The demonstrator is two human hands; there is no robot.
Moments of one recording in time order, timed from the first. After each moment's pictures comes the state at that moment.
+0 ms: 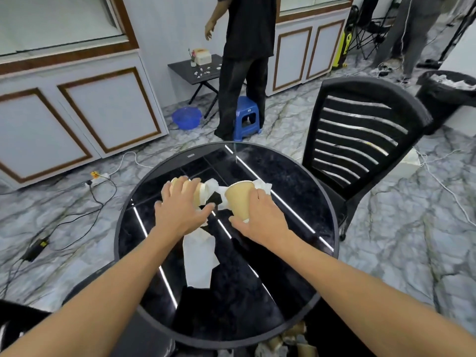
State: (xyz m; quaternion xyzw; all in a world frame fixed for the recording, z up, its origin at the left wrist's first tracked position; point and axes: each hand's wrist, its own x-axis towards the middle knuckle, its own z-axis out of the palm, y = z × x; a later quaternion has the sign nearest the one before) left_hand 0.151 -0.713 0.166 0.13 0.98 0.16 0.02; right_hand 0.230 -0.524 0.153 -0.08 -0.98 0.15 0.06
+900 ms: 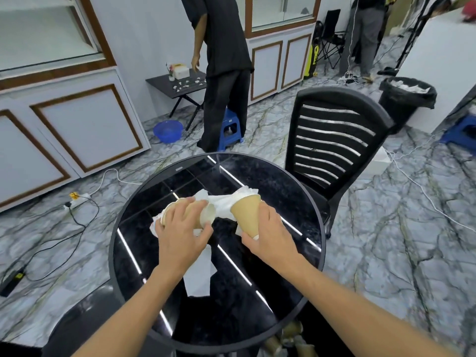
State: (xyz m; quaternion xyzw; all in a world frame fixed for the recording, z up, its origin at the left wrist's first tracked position) left_hand 0.198 -0.715 0.162 0.21 0.93 0.27 -0.10; right_hand 0.283 -0.522 0.161 -0.16 -0.95 0.23 0.09
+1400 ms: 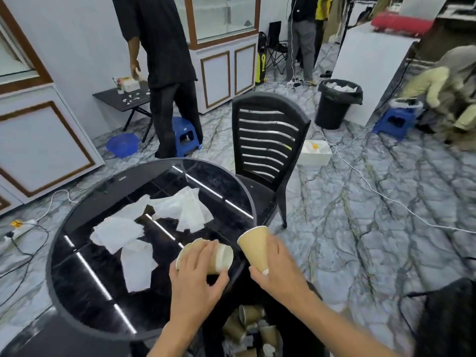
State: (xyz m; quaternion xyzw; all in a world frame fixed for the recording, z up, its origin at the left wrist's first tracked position) left_hand 0.381 -0.632 0.151 0.30 0.89 0.34 -0.04; right_hand 0.474 -0.446 0.155 -0.26 -0.93 0.26 0.07
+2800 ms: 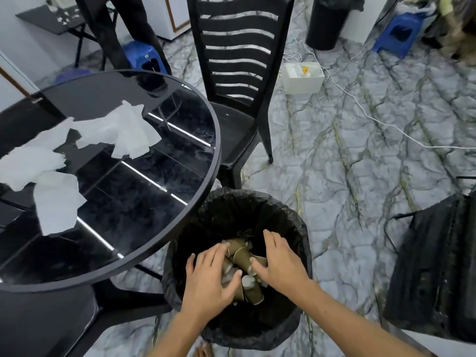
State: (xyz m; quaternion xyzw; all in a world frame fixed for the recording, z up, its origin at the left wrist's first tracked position) left_hand 0.490 -0.605 -0.037 0.36 0.89 0.21 0.15; right_hand 0.585 -0.431 -0.023 -0.28 -0.93 0.22 -0.10
